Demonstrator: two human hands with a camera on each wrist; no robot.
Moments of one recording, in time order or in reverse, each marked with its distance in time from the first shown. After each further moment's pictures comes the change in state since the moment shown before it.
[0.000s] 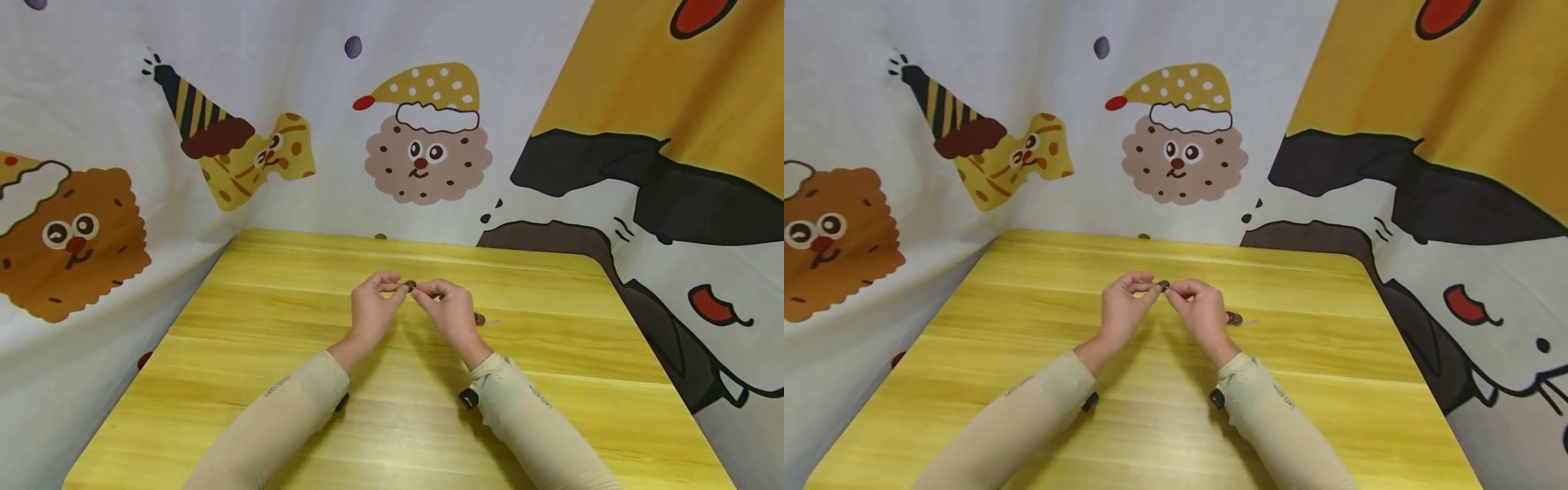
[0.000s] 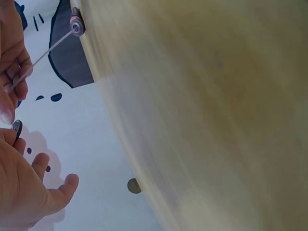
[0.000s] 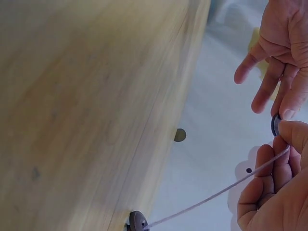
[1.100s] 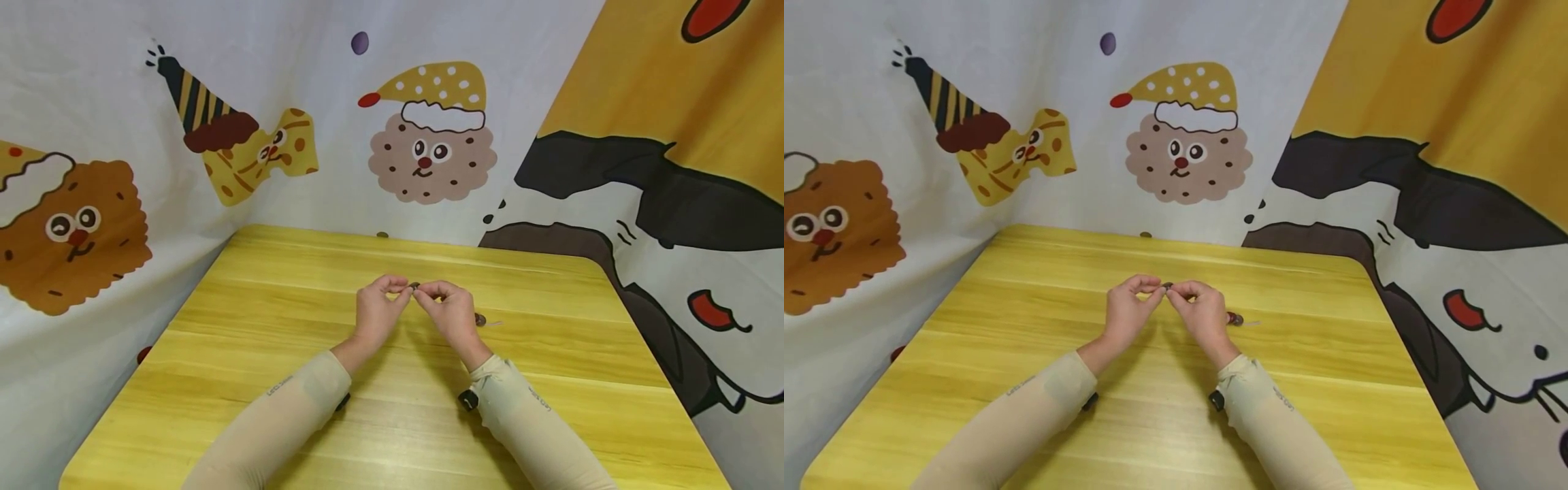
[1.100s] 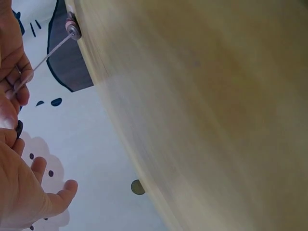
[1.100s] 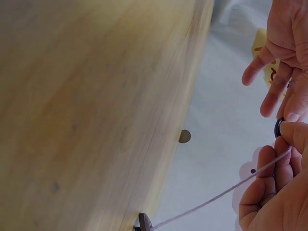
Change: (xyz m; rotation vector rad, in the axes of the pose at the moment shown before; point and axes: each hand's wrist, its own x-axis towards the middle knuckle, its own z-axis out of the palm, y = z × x) left_hand -0.003 -0.004 0.003 0.108 0.004 0.146; right_hand -0.001 0.001 0.004 0.005 0.019 -0.004
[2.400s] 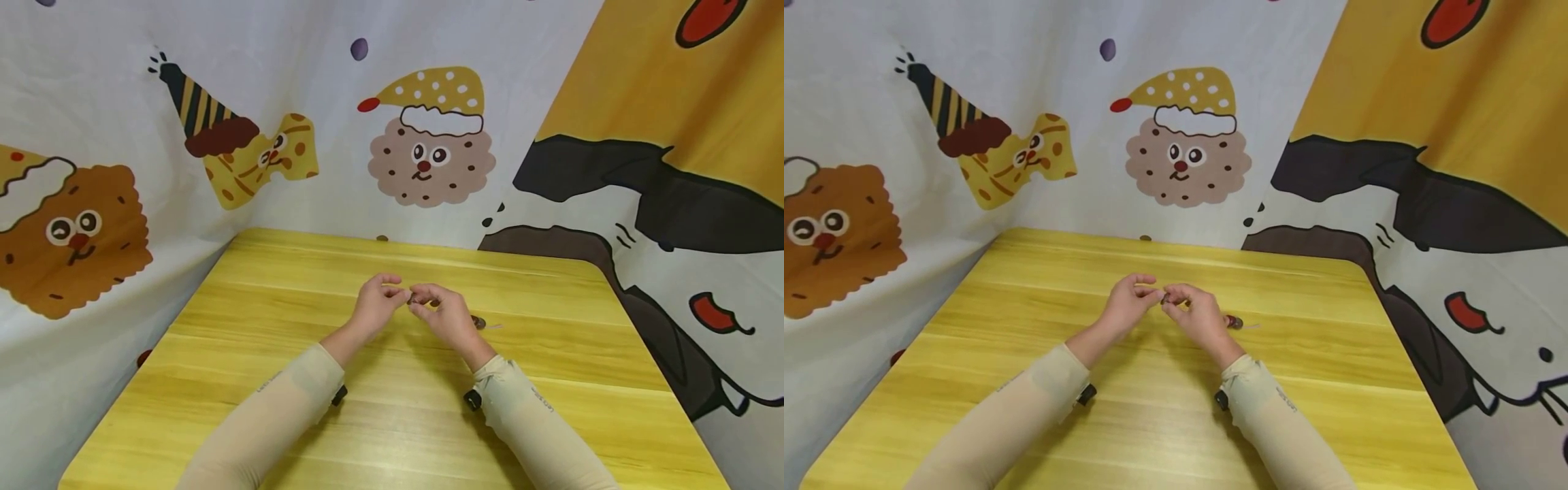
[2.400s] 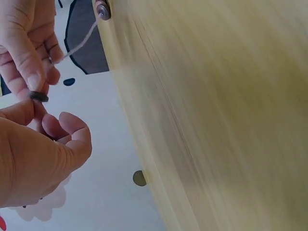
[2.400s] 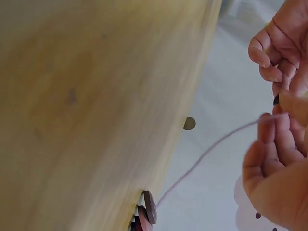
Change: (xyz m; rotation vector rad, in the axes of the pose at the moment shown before) left_hand 0.017 0.005 -0.017 -0.286 -0.316 -0.427; right_hand 0.005 0.012 -0.004 -0.075 -0.242 -0.112
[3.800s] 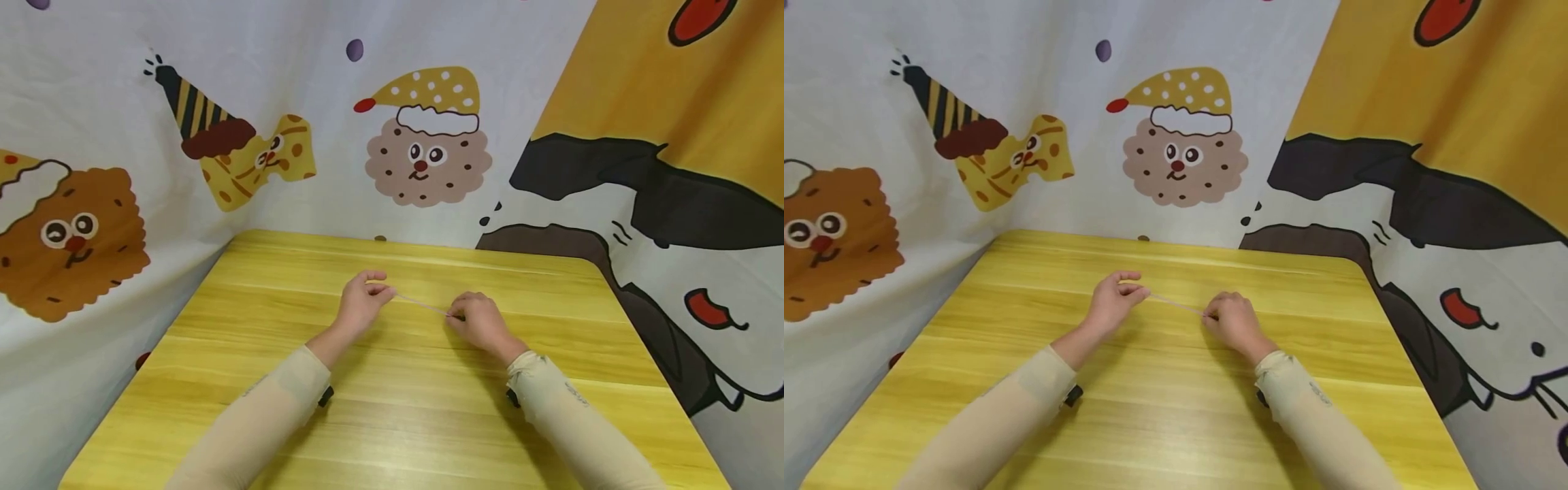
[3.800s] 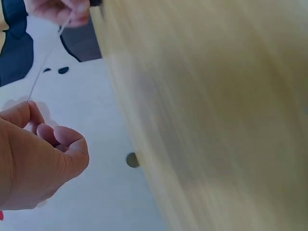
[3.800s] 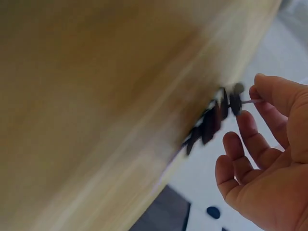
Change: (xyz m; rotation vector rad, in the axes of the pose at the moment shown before) left_hand -0.005 -0.003 -0.019 0.008 0.076 0.022; right_hand -0.019 0.054 -0.045 -0.500 -0.107 -0.112
